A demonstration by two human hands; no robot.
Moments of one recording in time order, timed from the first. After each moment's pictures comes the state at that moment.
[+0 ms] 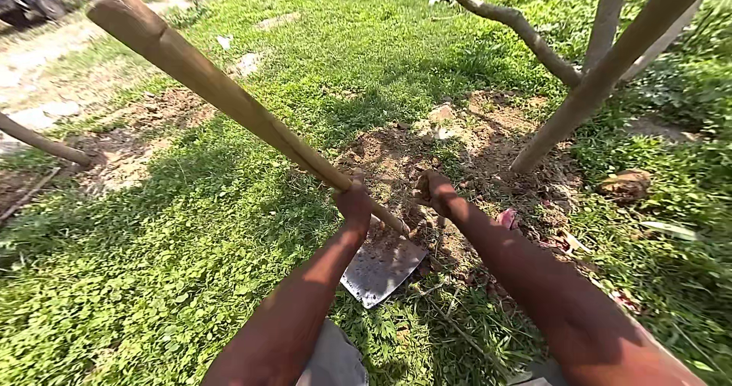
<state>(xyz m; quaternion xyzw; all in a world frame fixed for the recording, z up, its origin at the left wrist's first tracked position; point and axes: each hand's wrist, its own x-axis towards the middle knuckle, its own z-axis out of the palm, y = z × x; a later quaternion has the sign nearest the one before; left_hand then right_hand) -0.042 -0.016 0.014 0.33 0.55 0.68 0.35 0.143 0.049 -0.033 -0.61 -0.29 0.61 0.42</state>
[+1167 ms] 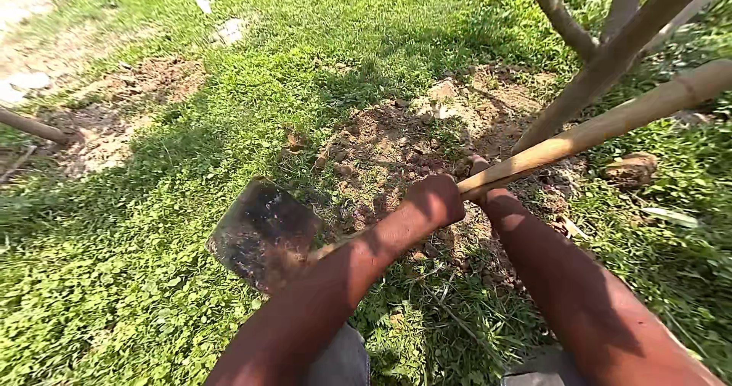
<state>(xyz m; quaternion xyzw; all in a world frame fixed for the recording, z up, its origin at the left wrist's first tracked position) 0.078 -0.057 0.084 0.76 0.59 -0.05 0.26 0.211 -0.020 0.052 -0.60 -0.19 0.61 0.48</state>
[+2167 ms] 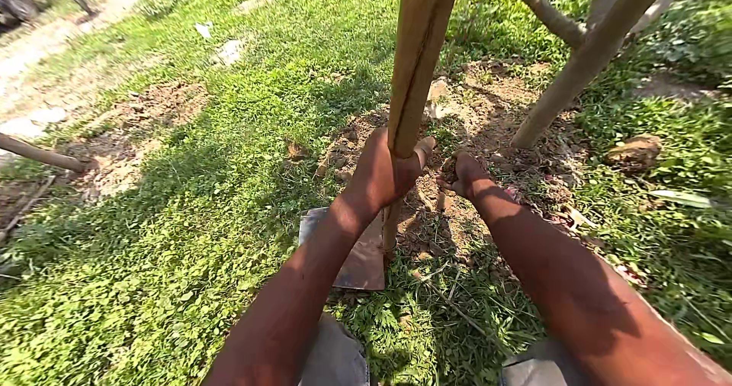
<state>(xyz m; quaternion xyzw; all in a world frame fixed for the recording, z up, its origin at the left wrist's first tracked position) -0.002 -0.049 0.121 0.72 0.43 0.39 0.37 0.216 0.065 -0.063 -0.61 -0.15 0.60 0.49</state>
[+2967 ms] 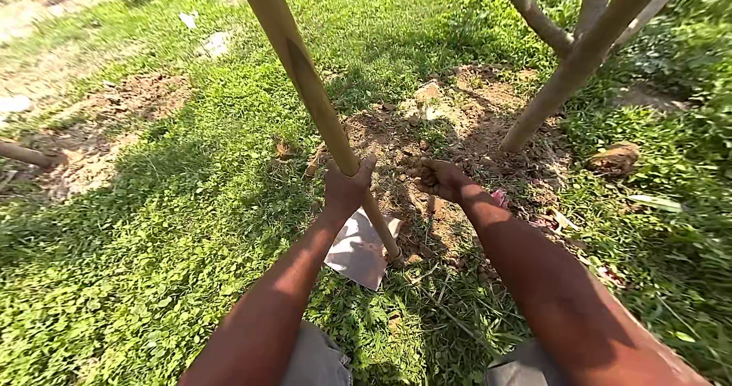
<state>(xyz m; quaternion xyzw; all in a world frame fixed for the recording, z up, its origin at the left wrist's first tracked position) -0.048 -0.014 0.026 0.61 0.54 0.48 0.33 0.208 0.062 -0.062 -0.54 -0.26 0.69 0.41</state>
